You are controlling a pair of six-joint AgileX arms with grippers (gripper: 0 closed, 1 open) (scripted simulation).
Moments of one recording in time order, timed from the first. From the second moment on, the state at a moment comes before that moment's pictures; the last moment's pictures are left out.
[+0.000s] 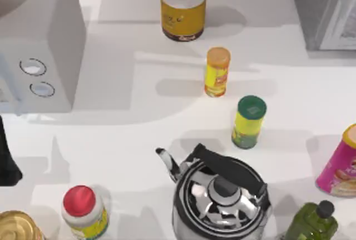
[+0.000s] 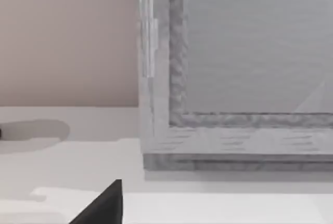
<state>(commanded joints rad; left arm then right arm) 0.00 0.00 0.00 0.00 0.00 0.00 0.00 0.00 0.00 0.00 0.00 0.00</state>
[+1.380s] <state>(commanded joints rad) 0.31 1.28 0.83 0.43 0.33 0.01 0.00 0.00 0.00 0.00 0.00 0.00</state>
